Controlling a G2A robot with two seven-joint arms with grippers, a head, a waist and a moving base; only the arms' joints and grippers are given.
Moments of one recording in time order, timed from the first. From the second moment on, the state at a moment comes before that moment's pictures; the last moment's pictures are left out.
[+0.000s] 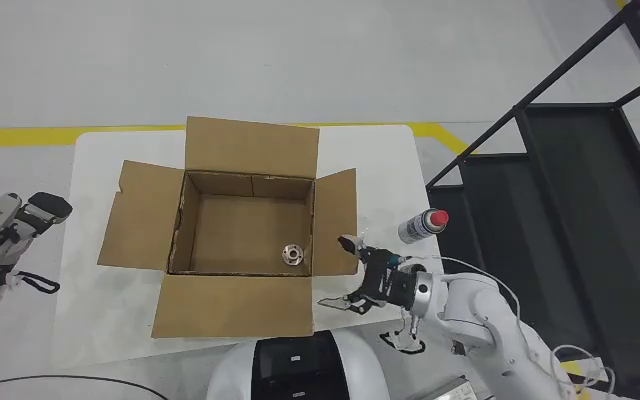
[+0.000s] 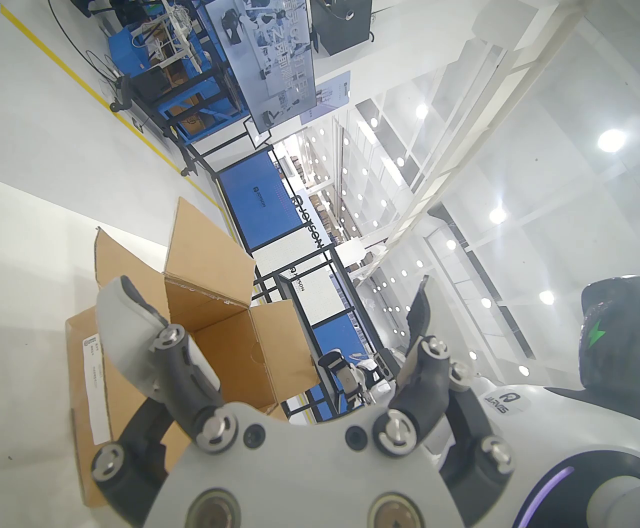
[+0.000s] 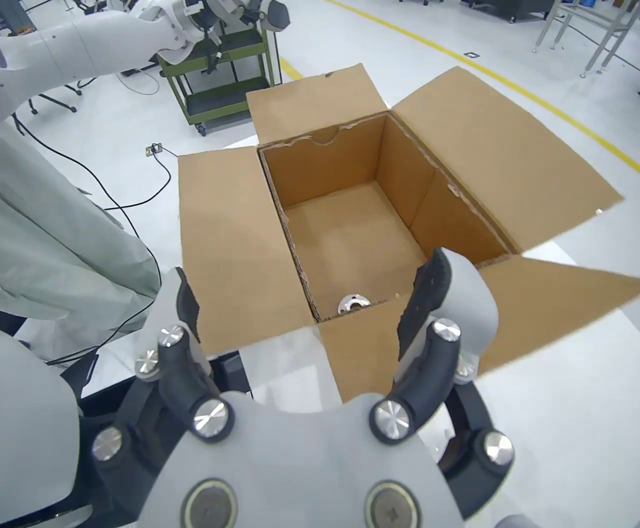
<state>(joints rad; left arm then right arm) 1.54 -0.91 -1.94 -1.47 -0.67 -0.59 -0.97 -1.79 -1.02 1.43 -2.14 -1.11 -0.70 0.20</state>
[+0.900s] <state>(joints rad) 1.54 -0.91 -1.94 -1.47 -0.67 -0.59 -0.97 -1.93 -1.02 1.60 -2.05 -1.15 -0.62 0.01</state>
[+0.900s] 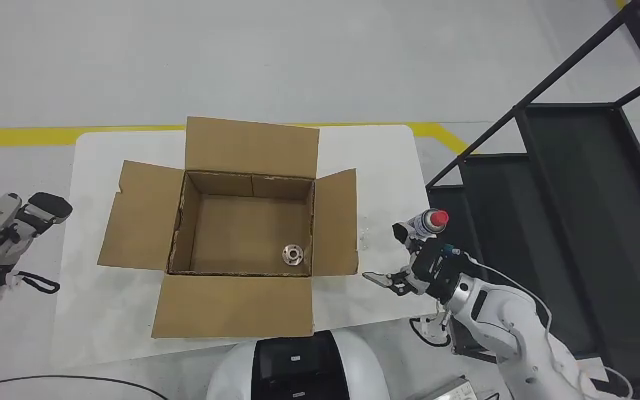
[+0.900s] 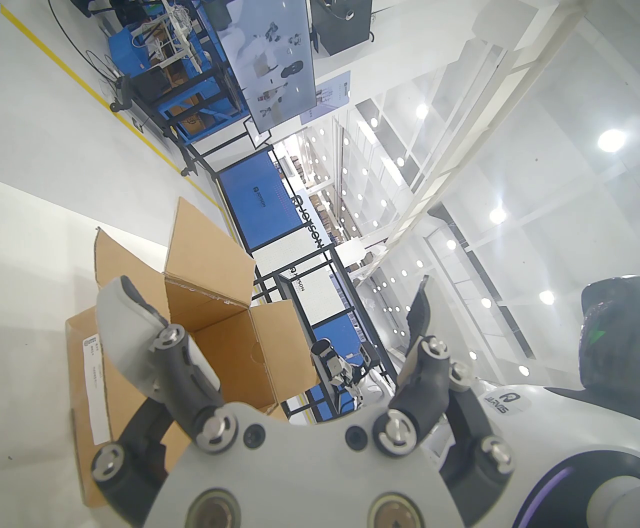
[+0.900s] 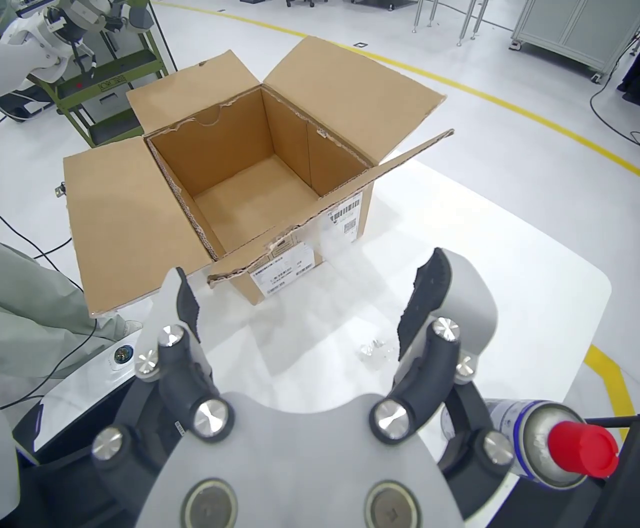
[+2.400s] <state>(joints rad) 1.54 -0.91 -1.94 -1.47 -0.67 -0.59 -0.97 -1.74 -1.03 1.51 -1.41 -1.20 -0.52 0.13</state>
